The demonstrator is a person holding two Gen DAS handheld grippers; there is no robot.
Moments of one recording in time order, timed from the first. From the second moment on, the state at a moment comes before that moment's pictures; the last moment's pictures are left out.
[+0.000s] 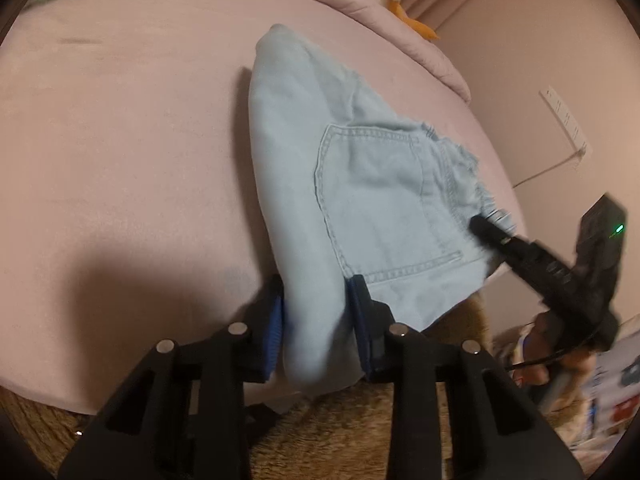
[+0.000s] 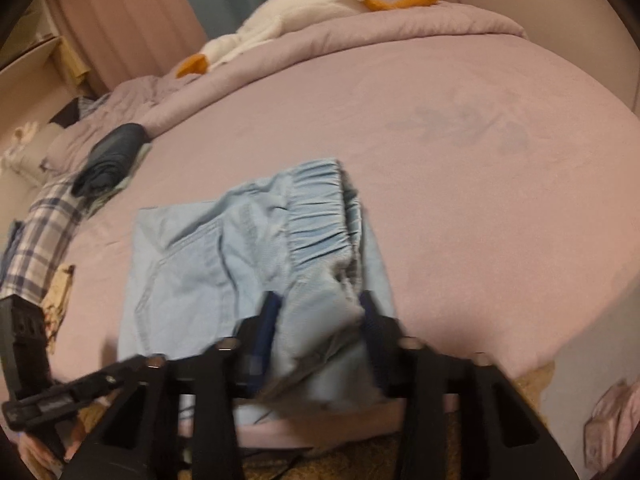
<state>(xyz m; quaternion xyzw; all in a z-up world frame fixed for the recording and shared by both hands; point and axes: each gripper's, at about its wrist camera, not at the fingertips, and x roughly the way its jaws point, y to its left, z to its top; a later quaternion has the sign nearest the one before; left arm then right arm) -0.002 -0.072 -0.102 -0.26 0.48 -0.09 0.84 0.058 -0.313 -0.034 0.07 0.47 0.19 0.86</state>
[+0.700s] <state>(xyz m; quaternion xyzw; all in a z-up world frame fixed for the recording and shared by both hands) 0.018 -0.049 -0.083 -0.30 0.43 -0.09 0.85 0.069 -0.348 -0.028 0.14 0.46 0.21 0.85</state>
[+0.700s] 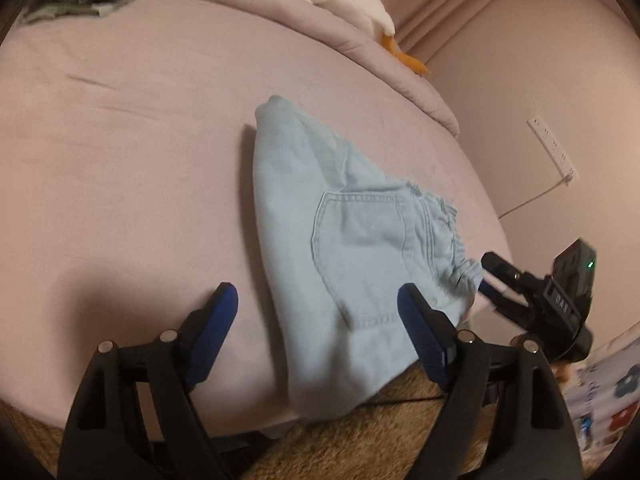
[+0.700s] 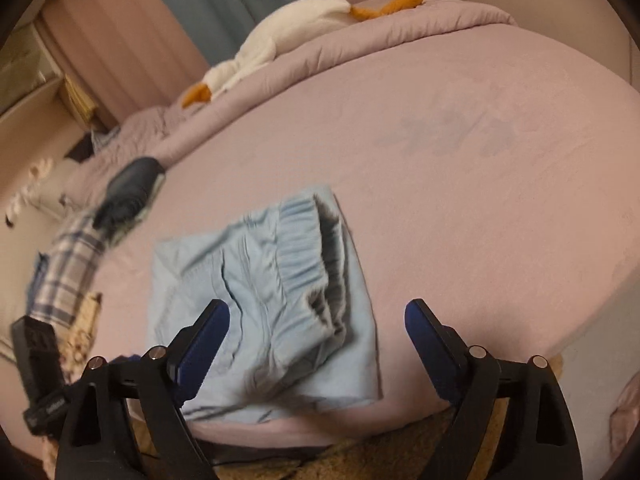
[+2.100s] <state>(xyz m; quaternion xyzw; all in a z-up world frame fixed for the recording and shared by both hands) 0.030 -0.022 -0.007 -0.20 0.37 -0.01 0.91 0.074 -0.253 0.025 0.08 0.37 0.30 0.87</state>
